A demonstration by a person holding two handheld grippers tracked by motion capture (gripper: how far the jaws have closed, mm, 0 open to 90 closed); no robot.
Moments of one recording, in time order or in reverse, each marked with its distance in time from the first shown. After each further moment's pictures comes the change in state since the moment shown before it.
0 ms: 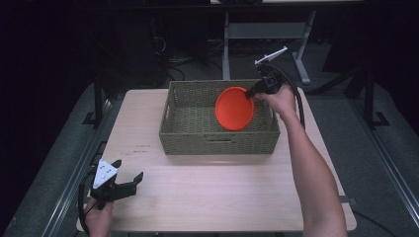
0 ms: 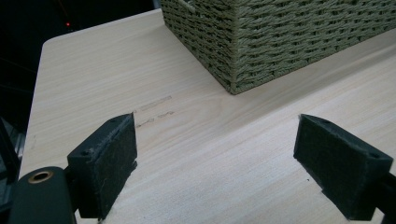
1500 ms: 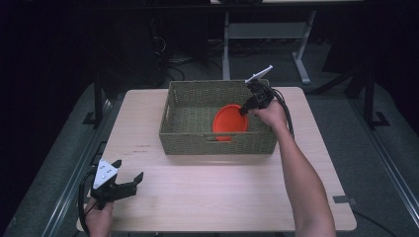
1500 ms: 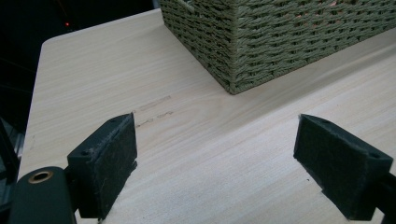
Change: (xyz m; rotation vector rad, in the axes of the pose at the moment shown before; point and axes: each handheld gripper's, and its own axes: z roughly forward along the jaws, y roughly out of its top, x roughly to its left) left arm -0.001 0.000 0.001 -0.002 -0.001 -0.003; right arm -0.007 -0.026 0.056 0.147 0.013 0.027
